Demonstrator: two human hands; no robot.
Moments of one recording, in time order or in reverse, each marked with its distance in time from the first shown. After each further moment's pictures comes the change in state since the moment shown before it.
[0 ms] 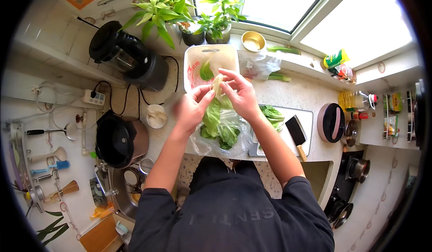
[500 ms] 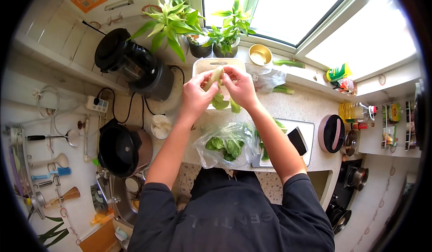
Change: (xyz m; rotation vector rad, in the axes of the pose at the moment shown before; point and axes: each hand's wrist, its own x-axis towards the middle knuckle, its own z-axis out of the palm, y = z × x) left_hand 0.072 0.033 -0.019 0.581 0.182 0.316; right_hand 0.081 0.022 0.014 -0.154 0.028 -0.079
